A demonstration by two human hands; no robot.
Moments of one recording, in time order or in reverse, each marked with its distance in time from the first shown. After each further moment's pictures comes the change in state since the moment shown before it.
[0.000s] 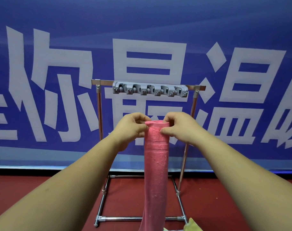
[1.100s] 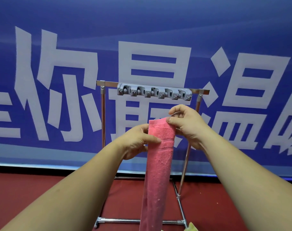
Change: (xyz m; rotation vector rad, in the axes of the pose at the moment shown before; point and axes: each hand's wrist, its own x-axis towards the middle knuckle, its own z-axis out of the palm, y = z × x) left_hand -0.010 -0.016 0.005 -0.192 -0.303 -0.151; right_hand 0.006 -0.007 0.003 0.725 0.075 0.101
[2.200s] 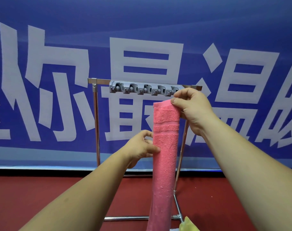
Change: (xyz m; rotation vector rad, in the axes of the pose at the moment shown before) left_hand 0.016 -0.045 0.024 0.042 0.117 -0.042; right_hand -0.003 -0.034 -0.023 -0.016 0.252 -0.102
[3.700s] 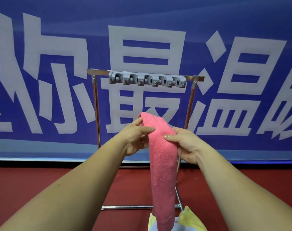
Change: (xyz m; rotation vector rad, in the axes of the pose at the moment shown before) left_hand -0.009 0.020 -0.001 -0.323 0.078 -0.135; right_hand -0.042 0.127 -0.001 0.350 -0.344 0.573
